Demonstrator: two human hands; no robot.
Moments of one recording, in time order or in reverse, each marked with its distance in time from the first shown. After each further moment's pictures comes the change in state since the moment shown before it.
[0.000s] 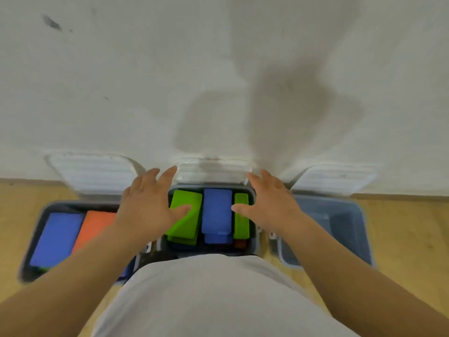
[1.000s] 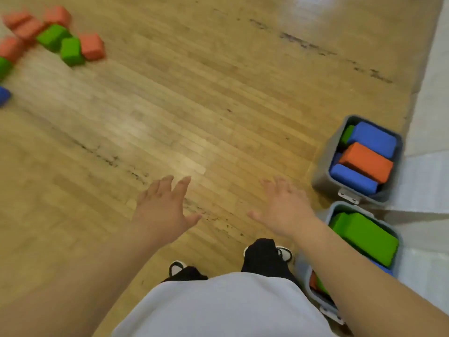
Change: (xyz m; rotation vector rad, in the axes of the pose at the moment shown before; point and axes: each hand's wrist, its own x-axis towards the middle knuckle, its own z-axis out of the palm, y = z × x) left_hand -0.590 0.357 0.328 -0.759 0.202 -1.822; right_hand -0.364 0.014 0.238 -1.252 -0.480 -1.602
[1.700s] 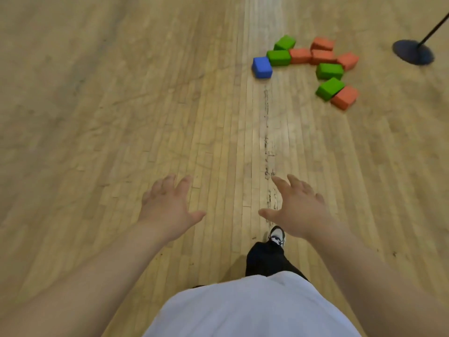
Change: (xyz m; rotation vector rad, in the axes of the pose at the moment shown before) left_hand -0.222 -0.375 0.063 -0.604 0.183 -1.040; right_hand 0.016 -0.532 0.021 -0.581 -0.007 -0.899
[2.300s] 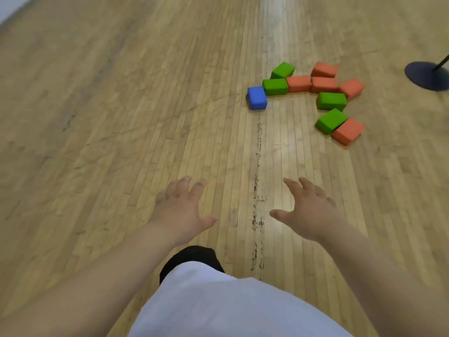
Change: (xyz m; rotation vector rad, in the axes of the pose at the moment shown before) left_hand 0.262 0.217 -0.134 0.039 0.019 0.084; right_hand 0.273 0.162 -0.198 0.046 0.029 -0.016
